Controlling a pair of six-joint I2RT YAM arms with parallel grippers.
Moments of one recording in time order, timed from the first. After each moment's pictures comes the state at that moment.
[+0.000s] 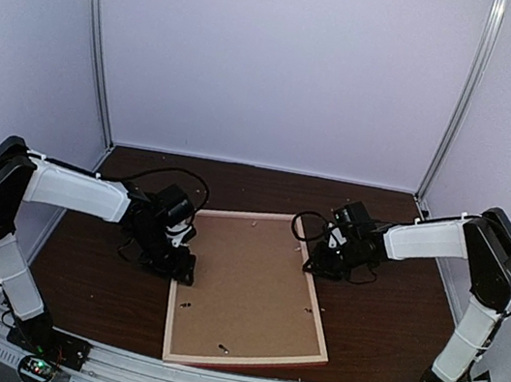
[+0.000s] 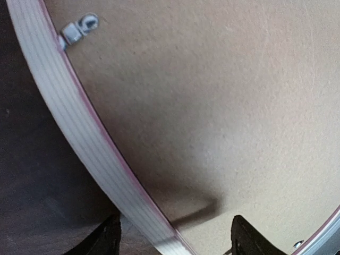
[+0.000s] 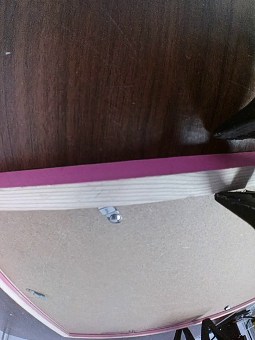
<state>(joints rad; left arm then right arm) -0.72 1.69 0.99 -0.57 0.17 -0.49 0.55 1.81 1.00 -0.24 -0.21 0.63</state>
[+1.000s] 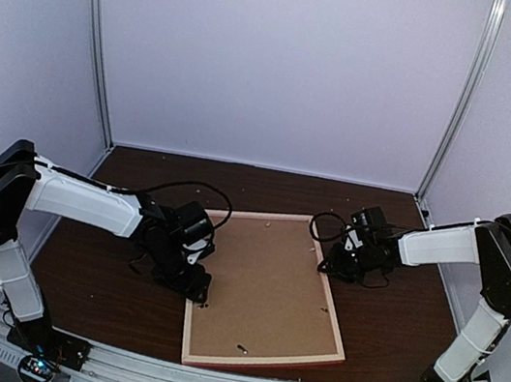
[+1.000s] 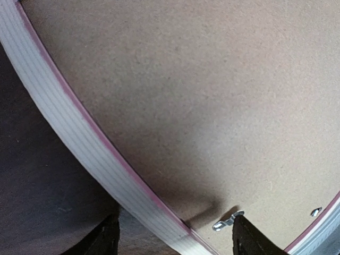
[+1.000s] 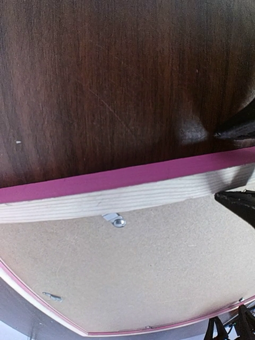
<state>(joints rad) -0.89 1.71 1.02 -0.58 0.15 -0.51 0.46 1.74 0.89 -0.16 -0.21 0.65</state>
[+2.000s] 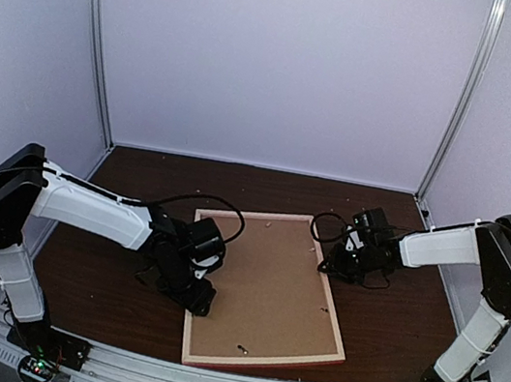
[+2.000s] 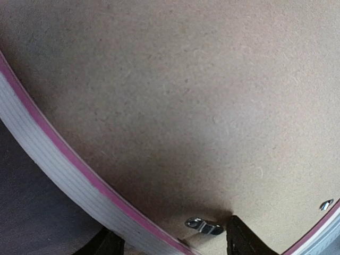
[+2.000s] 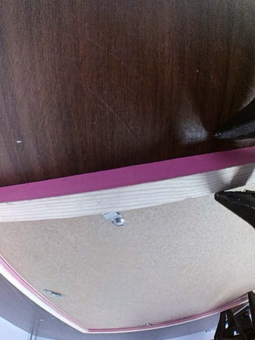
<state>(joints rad) -1.00 1.76 1.04 -0.61 0.09 -0.53 0.46 1.74 0.87 -0.13 -0.22 0.65</state>
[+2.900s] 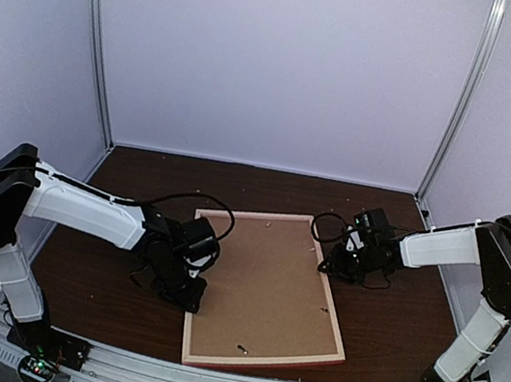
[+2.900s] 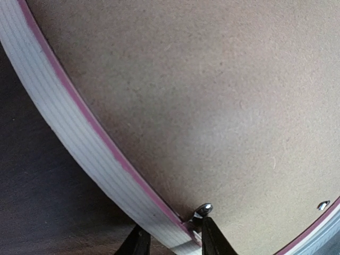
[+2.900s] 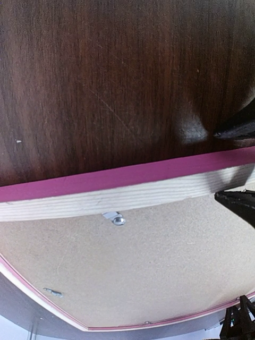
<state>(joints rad) -0.99 1.72 1.01 -0.62 0.08 -0.63 0.45 1.74 0.87 -0.12 -0.24 0.65</state>
